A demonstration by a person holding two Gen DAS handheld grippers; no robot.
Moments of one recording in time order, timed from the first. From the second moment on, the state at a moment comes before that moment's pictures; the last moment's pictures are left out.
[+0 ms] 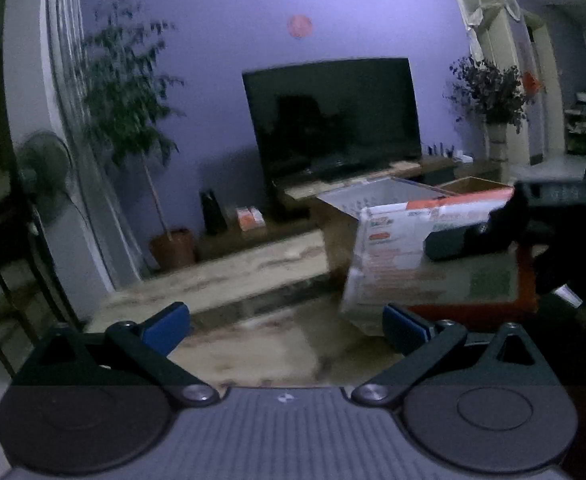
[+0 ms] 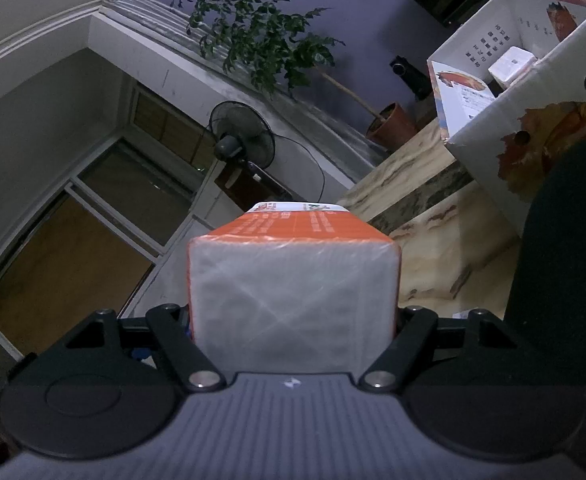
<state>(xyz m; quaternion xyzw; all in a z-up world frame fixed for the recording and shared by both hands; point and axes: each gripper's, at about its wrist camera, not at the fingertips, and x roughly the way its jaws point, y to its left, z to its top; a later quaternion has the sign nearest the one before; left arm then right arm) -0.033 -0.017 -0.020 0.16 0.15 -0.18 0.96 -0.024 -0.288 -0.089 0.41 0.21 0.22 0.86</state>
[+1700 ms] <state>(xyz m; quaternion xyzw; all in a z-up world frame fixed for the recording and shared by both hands) 0.005 0.005 -0.051 0.01 0.26 -0.24 0.93 -0.023 -0.284 -0.089 0.41 0.21 0.22 0.86</state>
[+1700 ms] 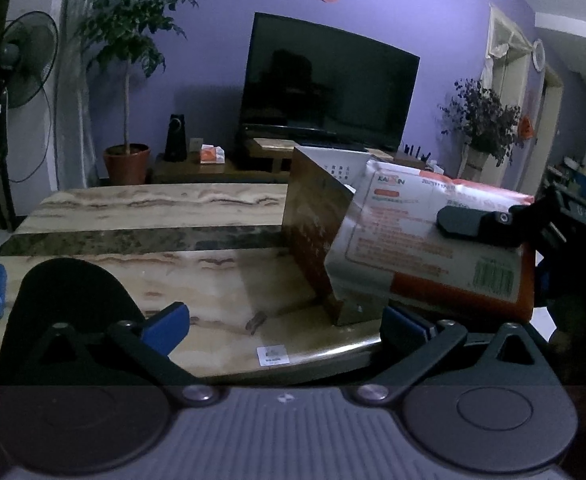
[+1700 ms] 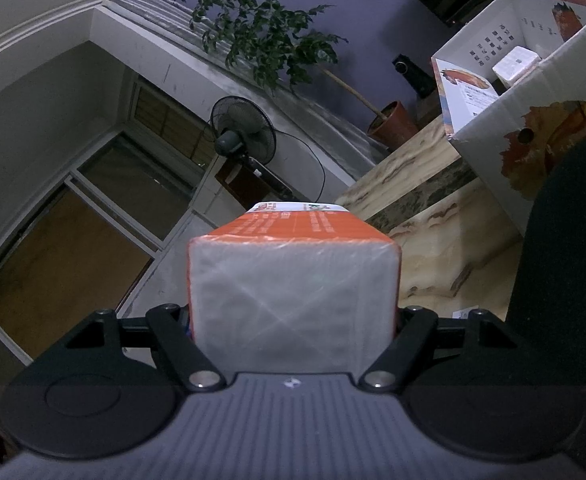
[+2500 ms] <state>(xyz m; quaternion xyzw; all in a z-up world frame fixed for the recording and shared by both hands) 0.000 -0.009 -0.057 0.05 0.27 -0.24 0.93 -0.023 -0.284 -0.090 0.41 0.21 0.22 0.86</state>
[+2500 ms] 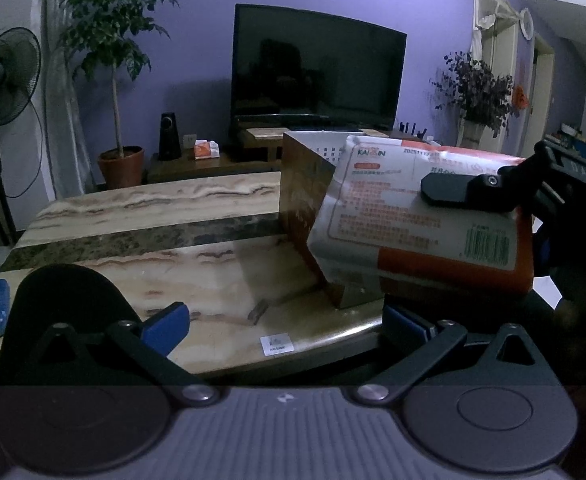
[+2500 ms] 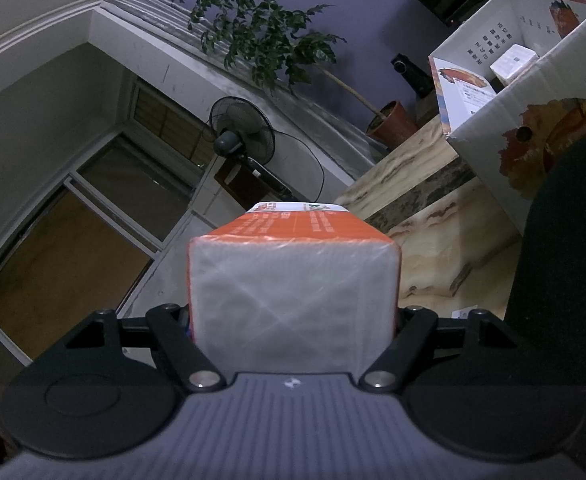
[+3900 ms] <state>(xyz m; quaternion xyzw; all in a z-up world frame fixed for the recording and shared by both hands) 0.000 -0.014 -0.058 0.06 0.27 -0.24 0.93 -0.024 -0.284 -0.091 0.41 0.21 0.22 0.86</state>
